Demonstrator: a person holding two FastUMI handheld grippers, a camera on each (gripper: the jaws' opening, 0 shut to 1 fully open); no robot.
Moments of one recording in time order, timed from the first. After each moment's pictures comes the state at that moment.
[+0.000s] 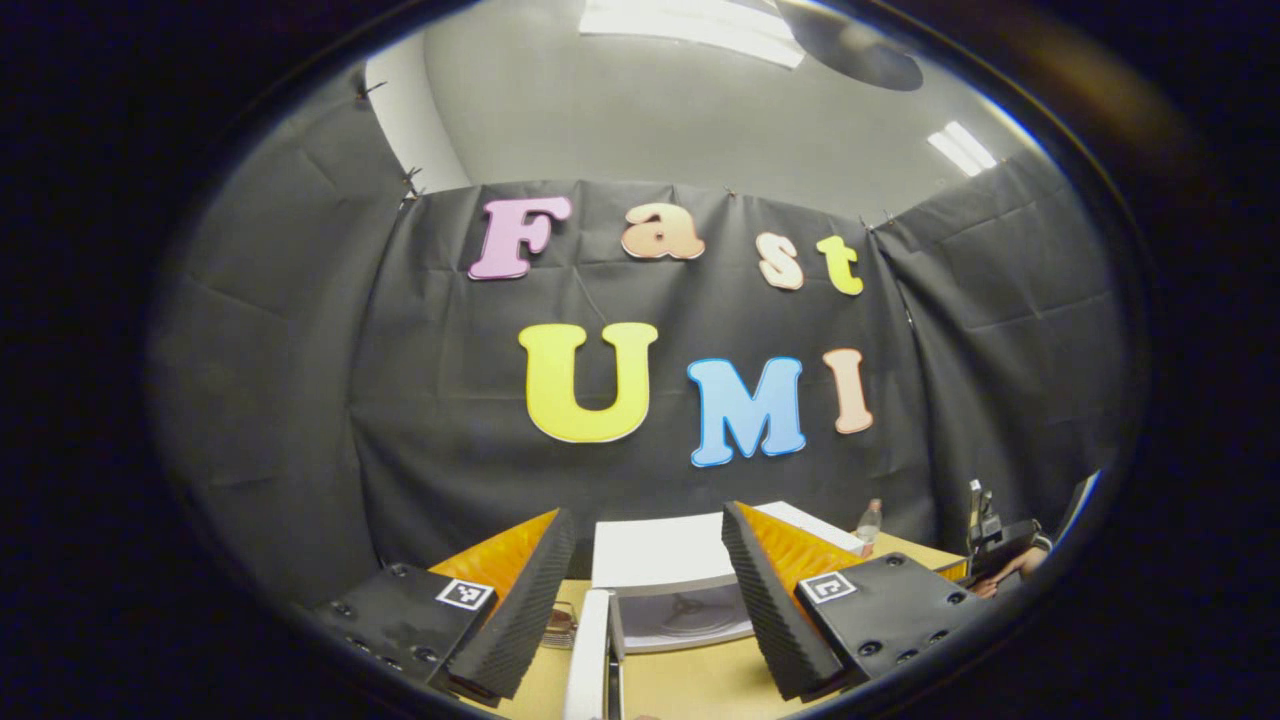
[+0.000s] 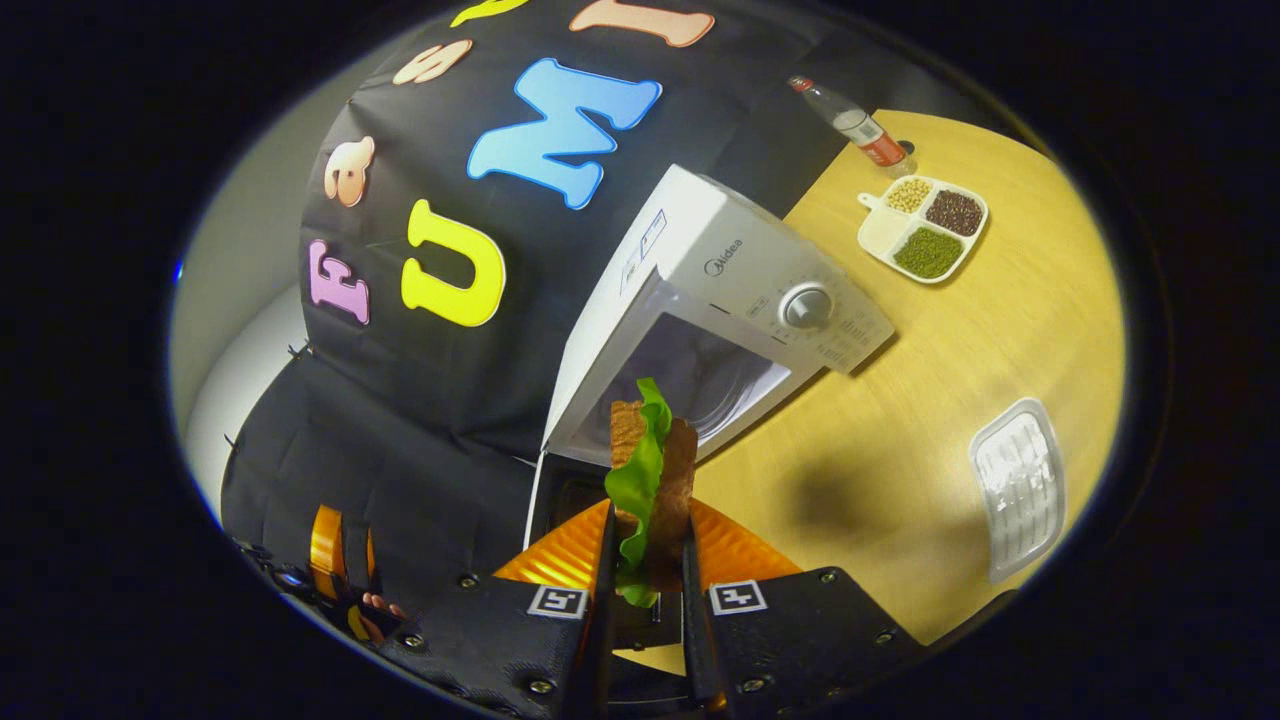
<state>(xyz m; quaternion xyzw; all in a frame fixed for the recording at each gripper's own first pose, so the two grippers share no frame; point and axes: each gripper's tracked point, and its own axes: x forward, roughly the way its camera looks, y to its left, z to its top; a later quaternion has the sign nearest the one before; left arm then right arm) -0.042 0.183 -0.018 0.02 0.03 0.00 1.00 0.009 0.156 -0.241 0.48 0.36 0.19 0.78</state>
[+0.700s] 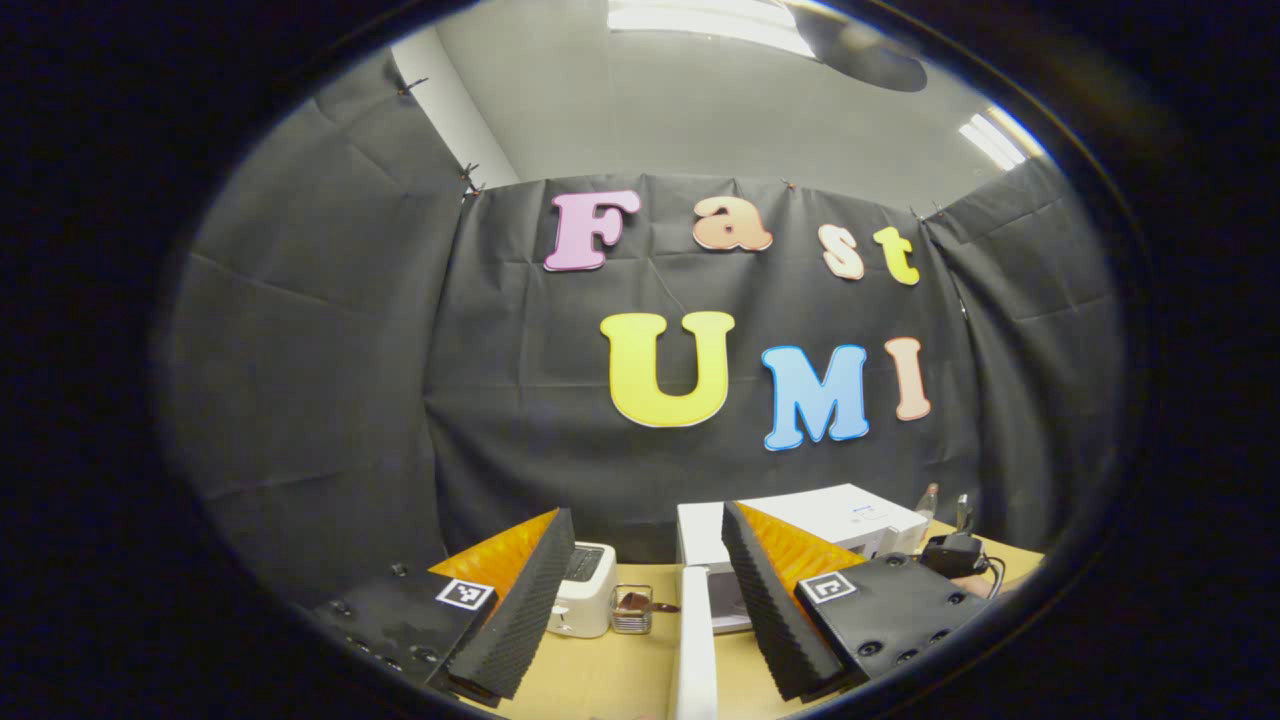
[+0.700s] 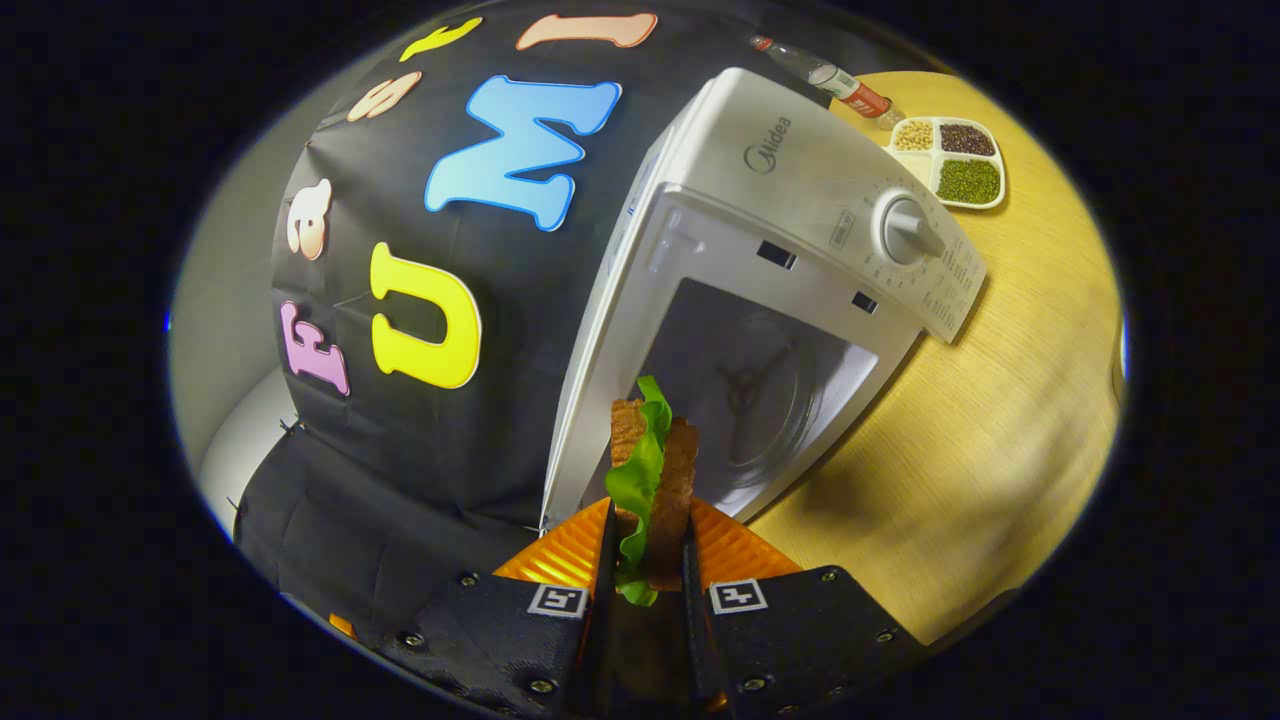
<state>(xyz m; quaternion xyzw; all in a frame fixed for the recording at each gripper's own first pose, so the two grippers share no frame) -0.083 0.283 -0.031 0.02 0.05 0.07 1.00 0.108 0.248 -0.283 0.56 0.29 0.12 0.77</state>
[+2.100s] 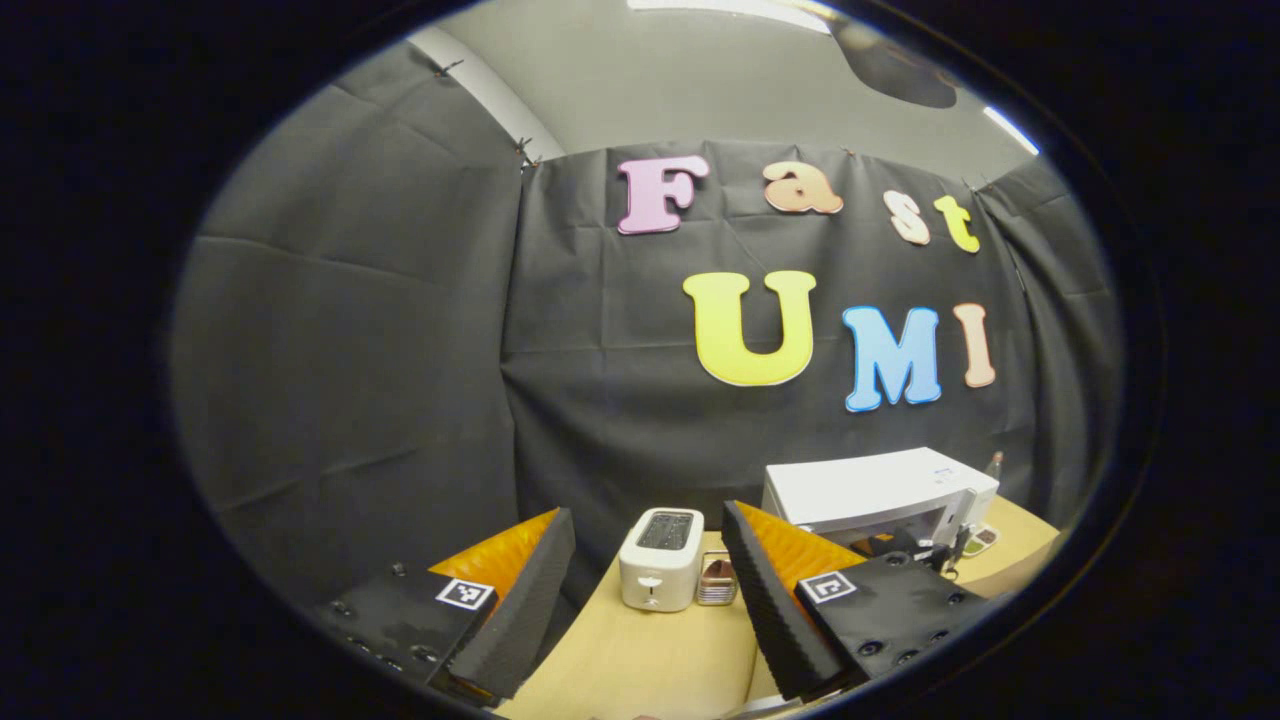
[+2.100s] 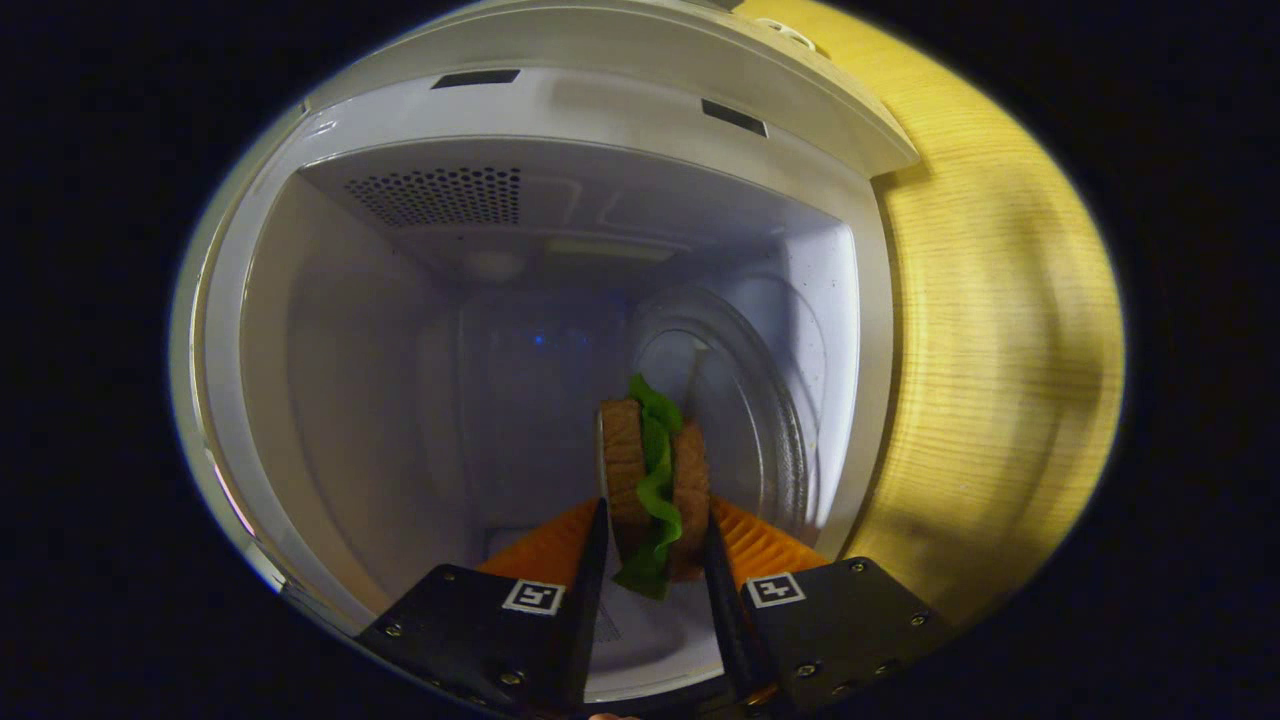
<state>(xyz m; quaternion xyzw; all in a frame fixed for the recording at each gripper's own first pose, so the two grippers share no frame) -0.112 0.371 -0.066 0.02 0.10 0.15 0.98 0.236 0.288 -0.393 0.67 0.22 -0.09 0.71</state>
